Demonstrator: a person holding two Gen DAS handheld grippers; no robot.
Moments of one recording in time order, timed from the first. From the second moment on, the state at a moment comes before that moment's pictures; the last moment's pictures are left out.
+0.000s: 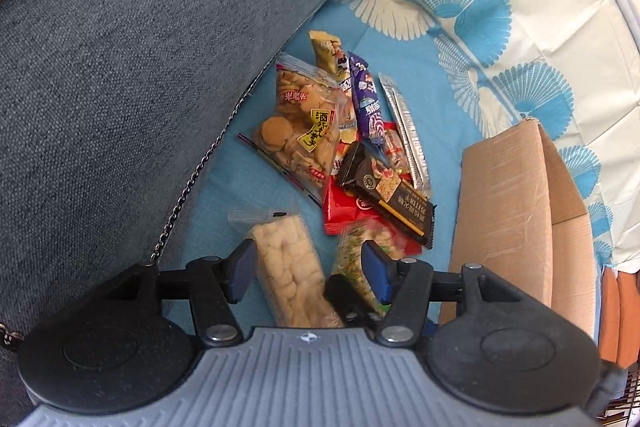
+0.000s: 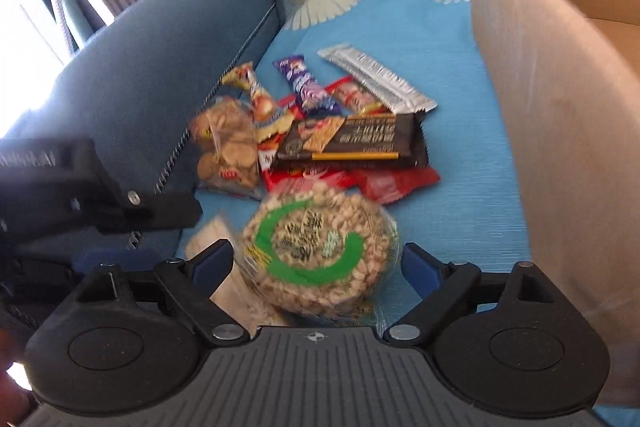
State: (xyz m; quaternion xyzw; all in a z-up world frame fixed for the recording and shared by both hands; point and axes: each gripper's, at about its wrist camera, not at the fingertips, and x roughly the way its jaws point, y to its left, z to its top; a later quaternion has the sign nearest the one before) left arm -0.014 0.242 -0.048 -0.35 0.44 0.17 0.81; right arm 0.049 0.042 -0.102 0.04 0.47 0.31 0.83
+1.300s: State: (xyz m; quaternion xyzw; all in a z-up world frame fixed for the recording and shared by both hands) left arm 0.012 0.202 -0.064 -0.16 0.51 0.19 0.83; right arm 0.028 0.033 -0.098 -0.06 0.45 0.32 0.83
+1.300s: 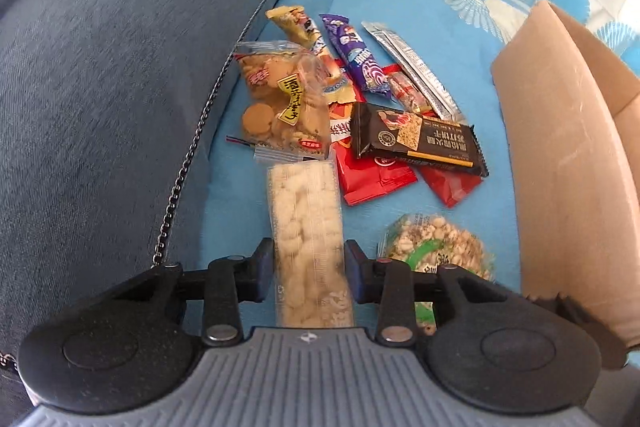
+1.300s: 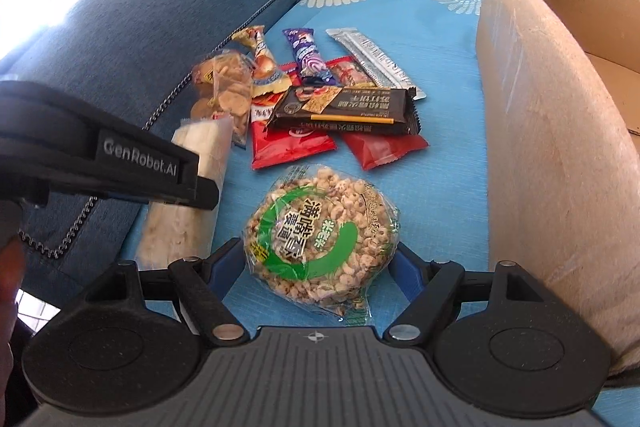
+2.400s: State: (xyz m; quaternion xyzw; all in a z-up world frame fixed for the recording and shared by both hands) left arm 0.006 0.200 -0.058 -0.20 0.49 0.16 0.83; right arm 0.015 0.027 -0.086 -0.08 0.39 0.32 0.86
